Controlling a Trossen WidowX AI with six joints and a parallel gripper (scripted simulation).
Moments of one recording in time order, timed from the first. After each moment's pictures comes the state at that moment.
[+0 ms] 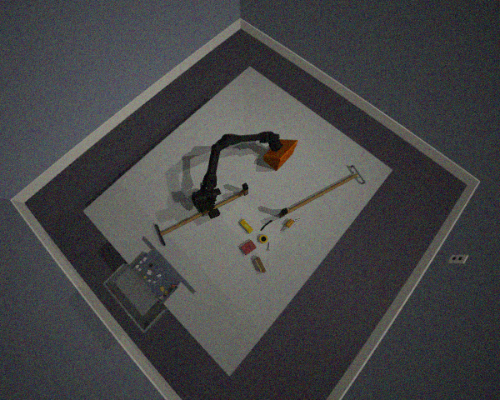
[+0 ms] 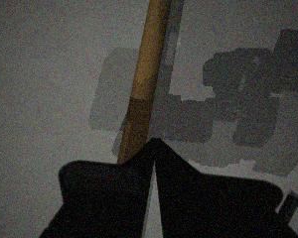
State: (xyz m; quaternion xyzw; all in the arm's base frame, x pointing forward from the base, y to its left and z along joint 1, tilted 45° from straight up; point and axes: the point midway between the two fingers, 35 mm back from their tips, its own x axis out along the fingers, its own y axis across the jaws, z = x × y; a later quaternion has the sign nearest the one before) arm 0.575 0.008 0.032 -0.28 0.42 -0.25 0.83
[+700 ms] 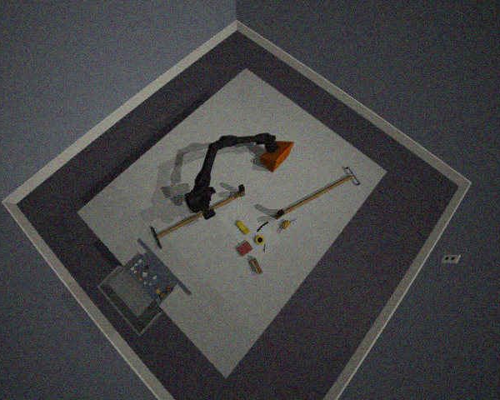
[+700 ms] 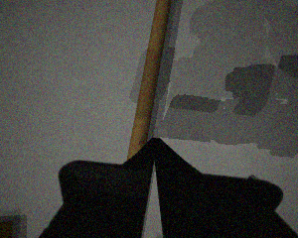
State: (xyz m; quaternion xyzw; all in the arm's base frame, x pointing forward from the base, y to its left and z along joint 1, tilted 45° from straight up) arm 0.570 0.046 0.066 -0.28 0.42 -0.25 0.83
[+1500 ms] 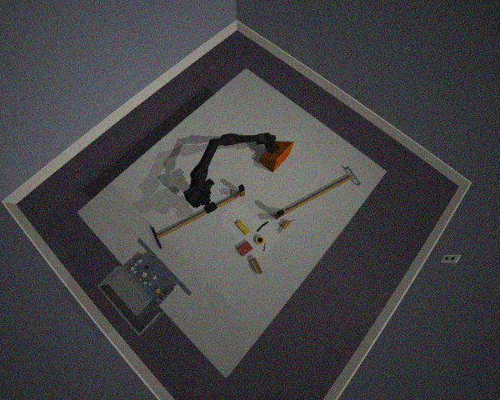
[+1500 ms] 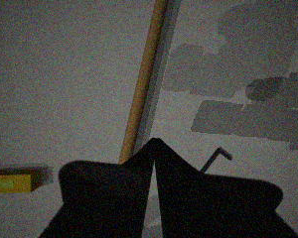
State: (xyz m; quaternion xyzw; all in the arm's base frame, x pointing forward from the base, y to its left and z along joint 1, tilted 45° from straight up) arm 0.536 0.072 0.103 -0.29 0.47 -0.25 0.80
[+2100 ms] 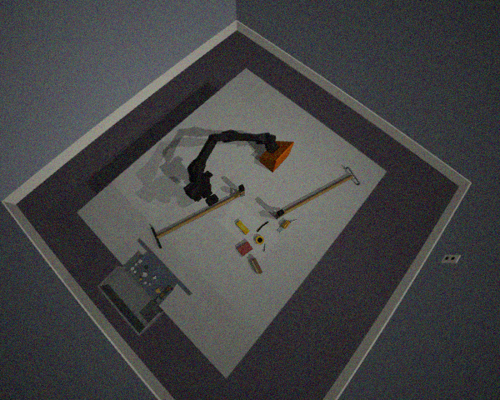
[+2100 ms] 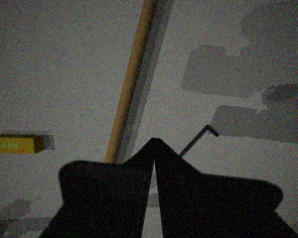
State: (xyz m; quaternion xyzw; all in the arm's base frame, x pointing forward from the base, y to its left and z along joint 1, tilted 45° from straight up) arm 0.501 0.066 0.122 -0.28 0.52 -0.25 0.77
